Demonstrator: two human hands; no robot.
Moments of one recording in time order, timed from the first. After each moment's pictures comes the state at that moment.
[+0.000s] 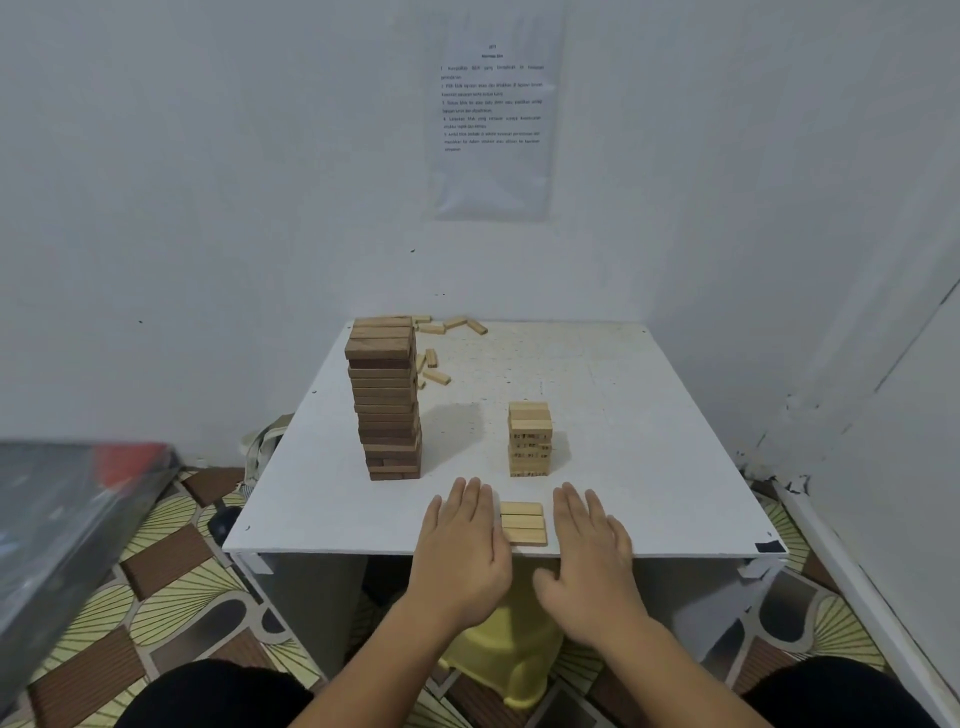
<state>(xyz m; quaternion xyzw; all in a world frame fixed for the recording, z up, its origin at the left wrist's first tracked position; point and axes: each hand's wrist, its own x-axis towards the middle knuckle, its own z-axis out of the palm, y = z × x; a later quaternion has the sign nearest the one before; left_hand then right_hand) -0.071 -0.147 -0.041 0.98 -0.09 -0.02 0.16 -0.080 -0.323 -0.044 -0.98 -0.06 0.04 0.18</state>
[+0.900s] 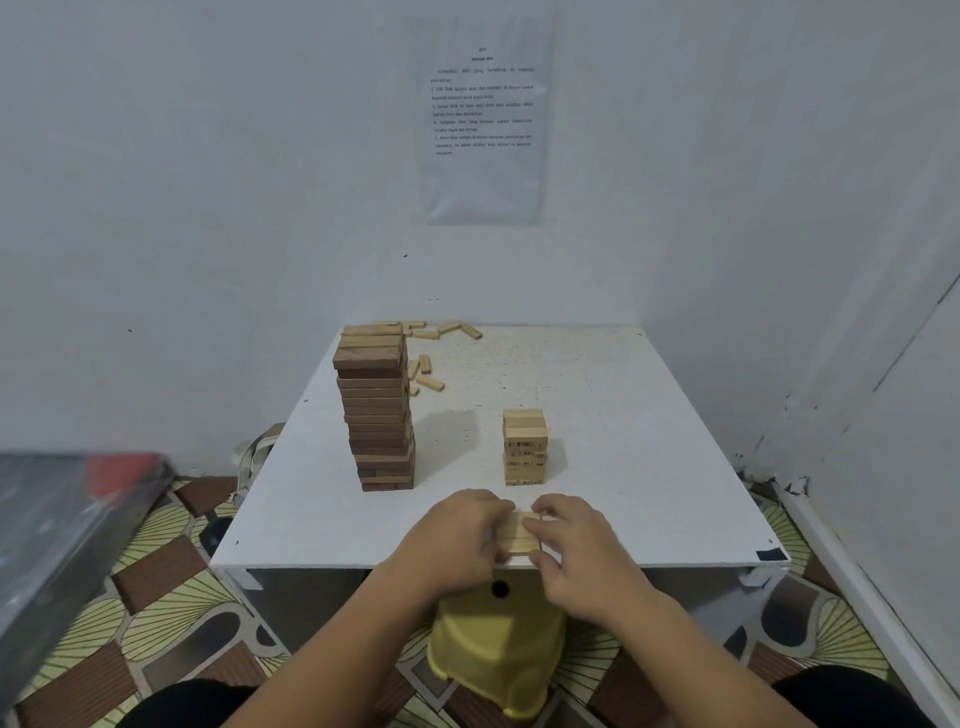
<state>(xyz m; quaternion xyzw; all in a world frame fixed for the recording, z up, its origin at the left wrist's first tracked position) -0.037 -0.134 -0.008 0.96 -0.23 -0.04 0.18 -0.052 -0.337 -0.031 -0.96 -0.18 0.02 0.23</state>
